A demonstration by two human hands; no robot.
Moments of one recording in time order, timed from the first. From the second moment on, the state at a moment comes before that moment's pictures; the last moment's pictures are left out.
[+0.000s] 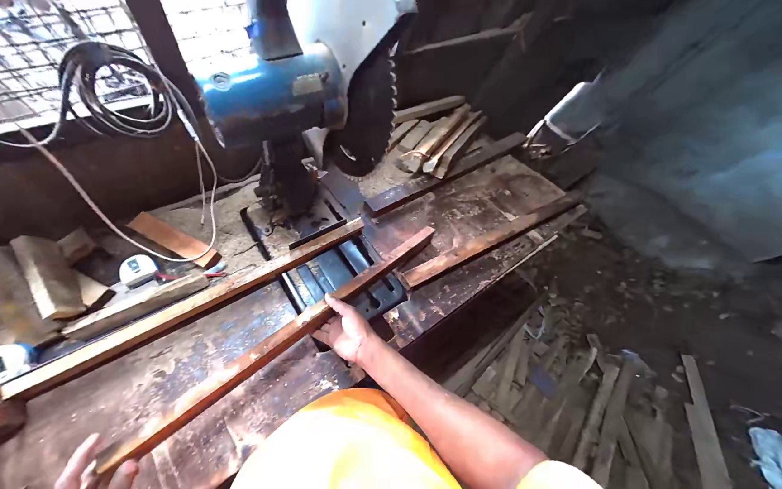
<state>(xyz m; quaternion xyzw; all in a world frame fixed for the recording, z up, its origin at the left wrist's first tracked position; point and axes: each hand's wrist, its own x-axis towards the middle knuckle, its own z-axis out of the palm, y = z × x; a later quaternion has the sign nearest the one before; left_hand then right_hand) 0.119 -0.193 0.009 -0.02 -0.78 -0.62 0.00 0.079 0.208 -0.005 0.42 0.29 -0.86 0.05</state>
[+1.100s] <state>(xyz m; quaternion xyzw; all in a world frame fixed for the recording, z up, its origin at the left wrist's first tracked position) -0.042 -0.229 -0.062 0.39 -0.67 -0.62 0.10 -0.055 0.045 -0.018 0.47 0.59 -0.65 0.10</state>
